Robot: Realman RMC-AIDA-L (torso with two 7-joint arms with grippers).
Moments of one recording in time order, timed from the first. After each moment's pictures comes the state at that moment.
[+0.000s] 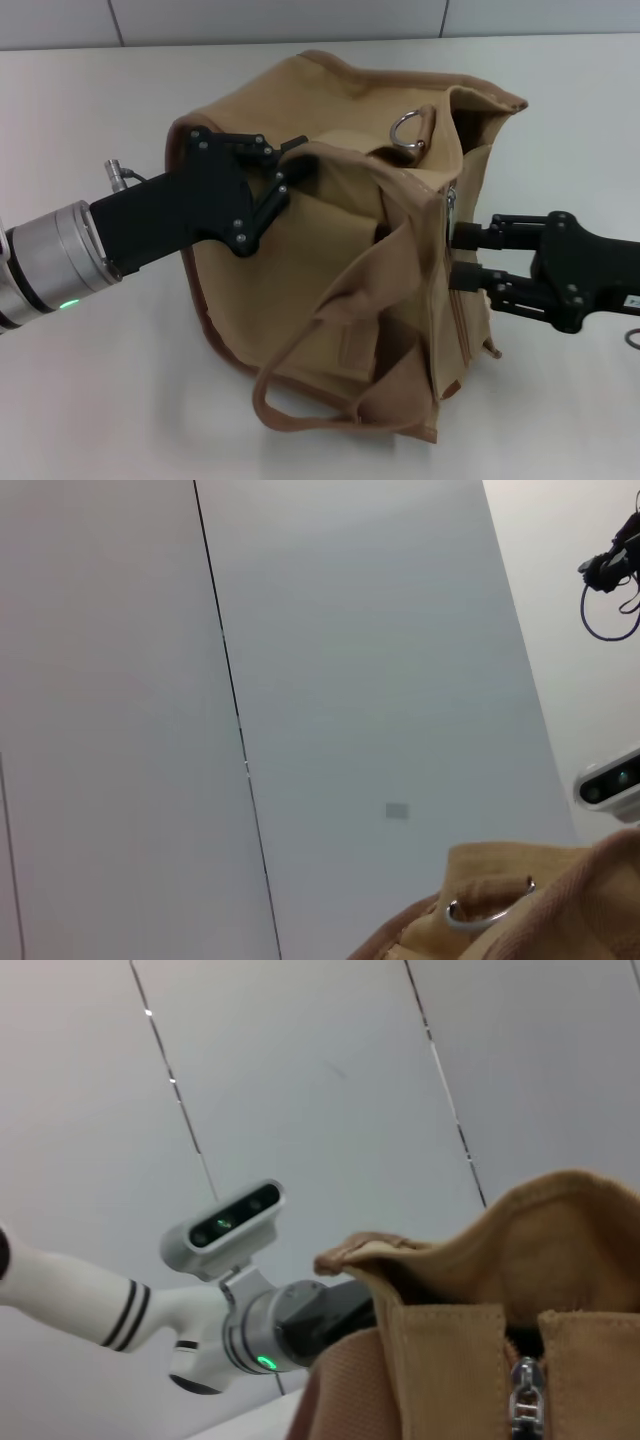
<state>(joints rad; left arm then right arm) -0.49 -2.08 1.05 0.35 1.32 1.63 -0.62 0.44 2.05 -0.64 -0.52 -1.90 -1.87 1.22</state>
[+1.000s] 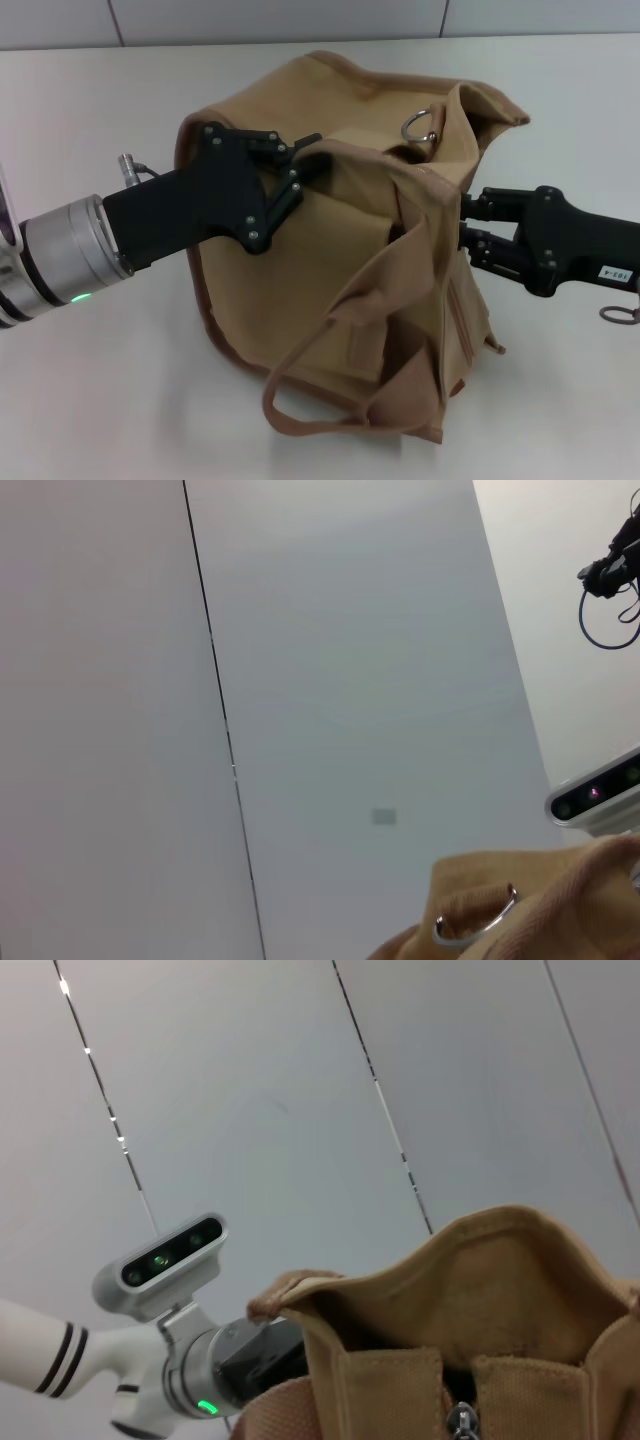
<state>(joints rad) -0.52 -2.08 1.06 0.33 1.32 1.63 -0.62 0.47 2.08 -0.57 -0.48 -1.90 -1.80 1.22</state>
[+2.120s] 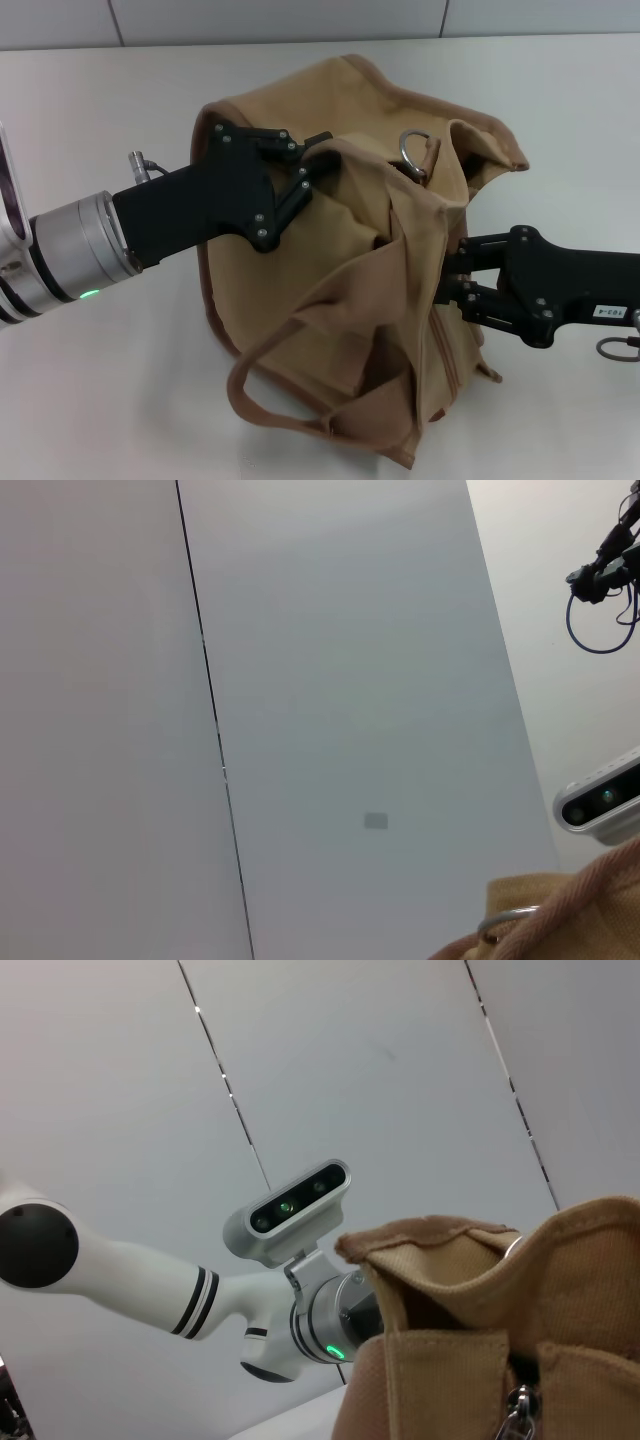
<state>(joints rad) -0.54 -2.08 1.06 0.30 1.32 1.63 -0.62 0.50 2.06 -0.67 -0.45 -1.93 -1.87 1.22</state>
